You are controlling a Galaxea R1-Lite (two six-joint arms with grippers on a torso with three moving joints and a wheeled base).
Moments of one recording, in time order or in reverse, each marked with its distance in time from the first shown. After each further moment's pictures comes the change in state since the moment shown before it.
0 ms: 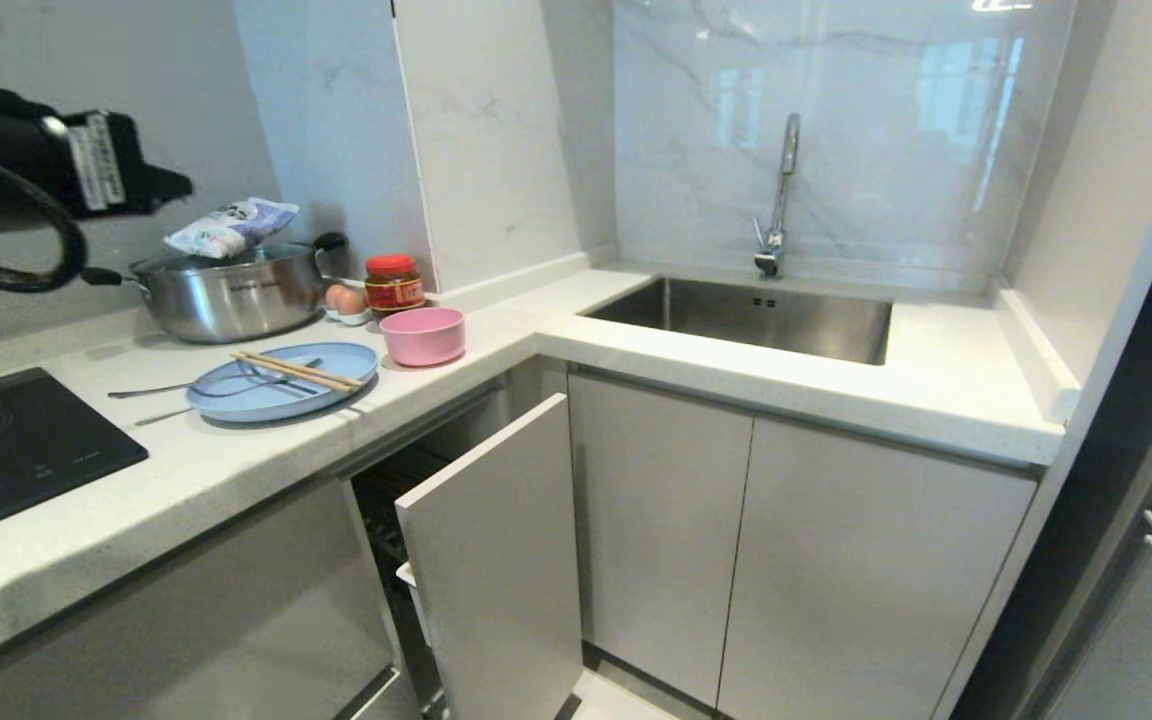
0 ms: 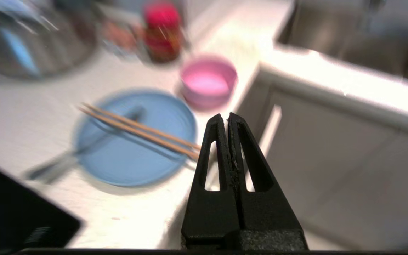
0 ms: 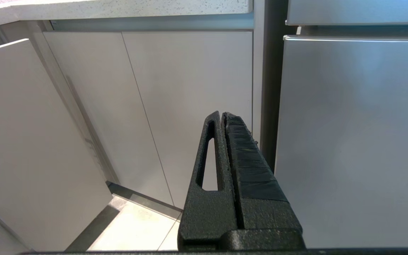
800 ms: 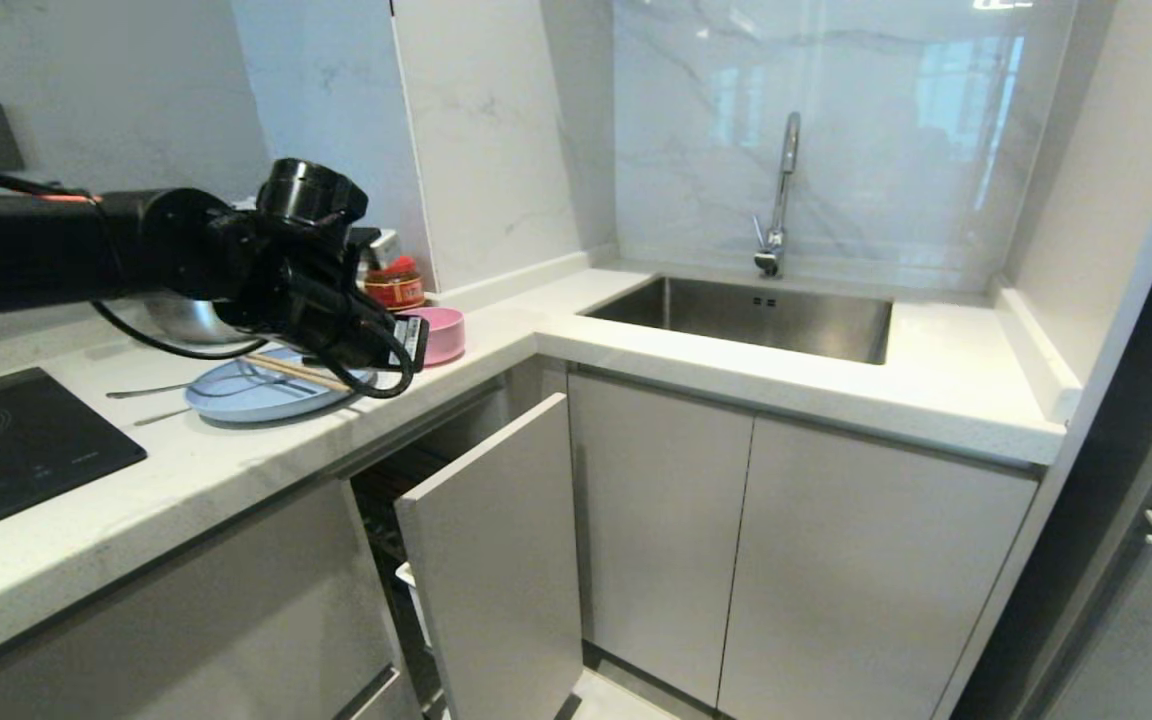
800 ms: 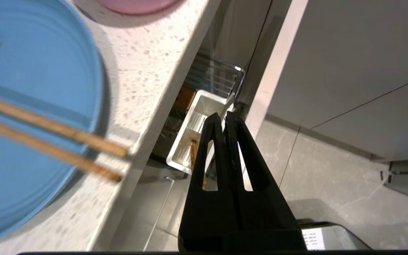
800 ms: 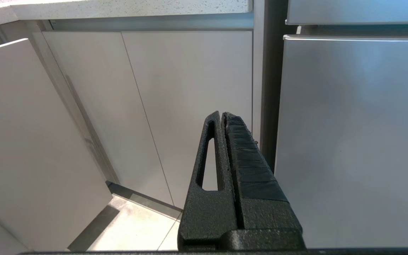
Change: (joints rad) left arm -0.153 0.492 -0.163 0.129 0.103 -0.017; right arm 0.000 0.000 0.000 0.000 0.000 0.000
